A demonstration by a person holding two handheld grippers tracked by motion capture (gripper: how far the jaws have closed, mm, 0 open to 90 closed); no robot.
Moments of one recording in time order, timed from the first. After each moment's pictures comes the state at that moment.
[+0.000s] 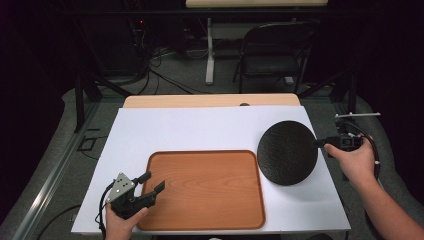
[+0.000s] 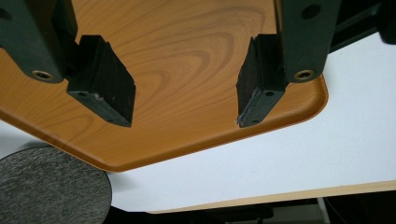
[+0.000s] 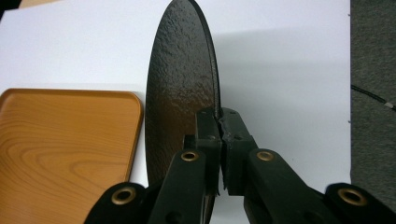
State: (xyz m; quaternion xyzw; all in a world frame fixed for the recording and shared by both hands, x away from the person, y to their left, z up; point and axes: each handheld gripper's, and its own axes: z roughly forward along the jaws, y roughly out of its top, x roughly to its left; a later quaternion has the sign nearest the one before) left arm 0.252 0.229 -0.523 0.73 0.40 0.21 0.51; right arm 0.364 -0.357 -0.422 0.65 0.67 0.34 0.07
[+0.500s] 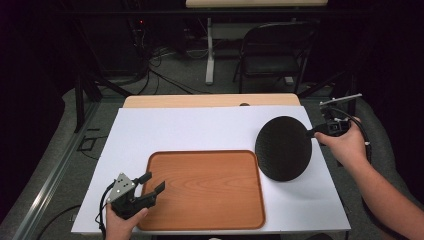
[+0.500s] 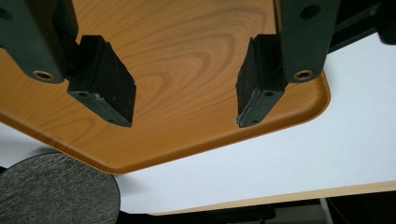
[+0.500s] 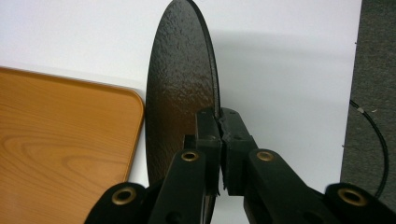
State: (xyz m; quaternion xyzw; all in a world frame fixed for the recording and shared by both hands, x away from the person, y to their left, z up) left arm 0.252 0.229 -0.524 0.73 0.40 0.20 0.51; right arm 0.393 -0.327 -0.396 0.63 0.72 0.28 0.08
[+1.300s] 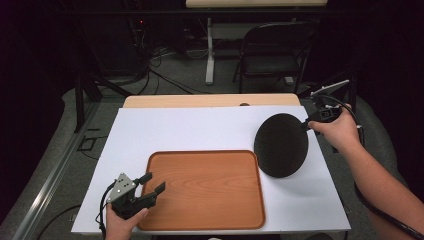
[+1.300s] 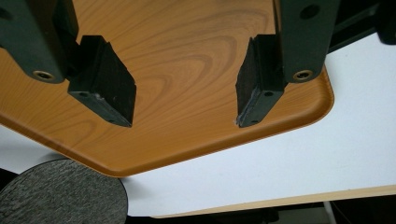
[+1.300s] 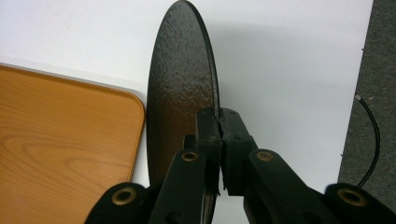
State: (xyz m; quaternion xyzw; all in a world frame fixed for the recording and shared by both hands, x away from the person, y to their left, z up) left arm 0.253 0.230 -0.526 0.74 0.40 0.20 0.51; right arm 0.427 -0.316 -0.386 0.64 0.73 0.24 0.05
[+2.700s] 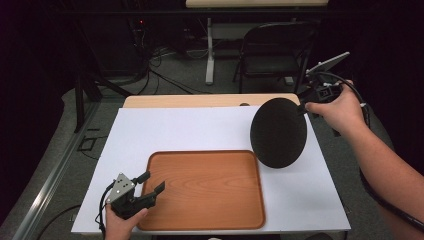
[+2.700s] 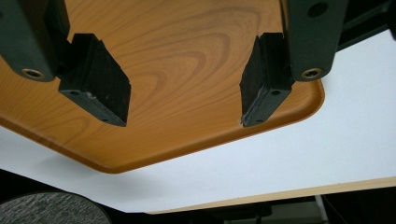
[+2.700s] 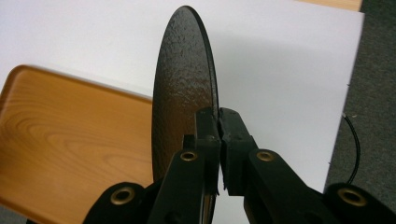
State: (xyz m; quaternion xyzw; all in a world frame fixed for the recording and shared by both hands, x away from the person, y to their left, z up) left arm 0.251 0.229 -0.526 0.73 0.40 0.22 0.51; right arm 0.418 -0.275 -0.308 0.60 0.76 0.24 0.07
